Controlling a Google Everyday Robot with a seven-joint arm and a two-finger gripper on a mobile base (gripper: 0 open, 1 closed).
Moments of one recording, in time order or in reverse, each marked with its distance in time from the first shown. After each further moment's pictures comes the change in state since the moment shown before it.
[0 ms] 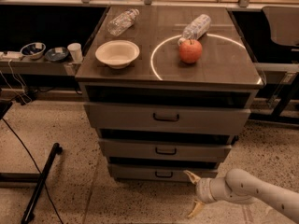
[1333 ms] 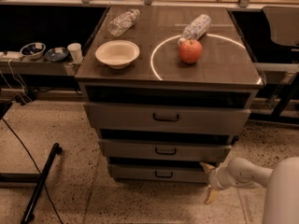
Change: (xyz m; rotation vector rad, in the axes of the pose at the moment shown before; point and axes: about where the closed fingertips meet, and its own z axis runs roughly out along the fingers) arm 0.119 -0.074 -0.027 0.056 0.358 -0.104
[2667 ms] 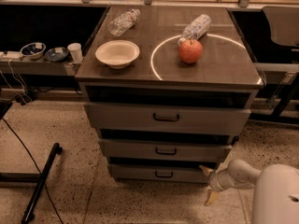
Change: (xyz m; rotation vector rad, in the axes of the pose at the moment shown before) arm 0.033 0.006 0.044 -0.053 -0.046 0.008
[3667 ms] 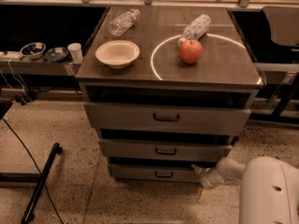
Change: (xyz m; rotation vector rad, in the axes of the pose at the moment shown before) arm -0.022 -0.013 0.033 -0.008 0.028 -0.047
